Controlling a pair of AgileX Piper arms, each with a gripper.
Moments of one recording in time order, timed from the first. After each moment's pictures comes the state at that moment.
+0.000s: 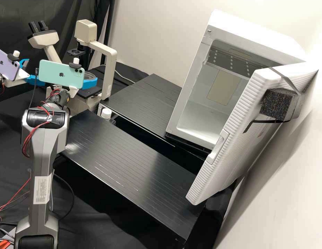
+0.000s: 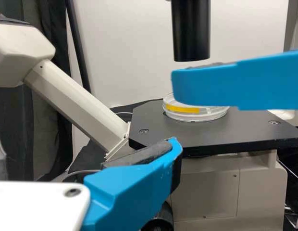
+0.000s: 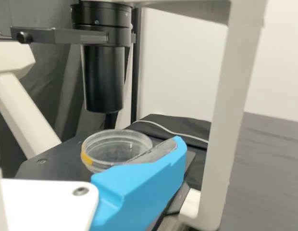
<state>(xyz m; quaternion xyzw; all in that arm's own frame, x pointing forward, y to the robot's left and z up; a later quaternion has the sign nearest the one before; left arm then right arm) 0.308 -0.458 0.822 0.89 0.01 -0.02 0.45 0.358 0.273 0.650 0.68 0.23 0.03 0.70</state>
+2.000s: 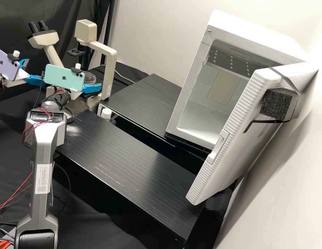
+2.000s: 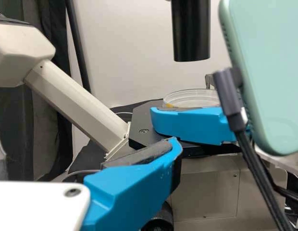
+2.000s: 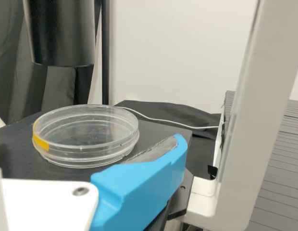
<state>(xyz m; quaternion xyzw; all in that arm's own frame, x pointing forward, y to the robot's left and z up) 0.308 -0.458 0.822 0.89 0.01 -0.02 0.45 0.411 0.270 0.586 0.68 0.16 -0.03 0.72</state>
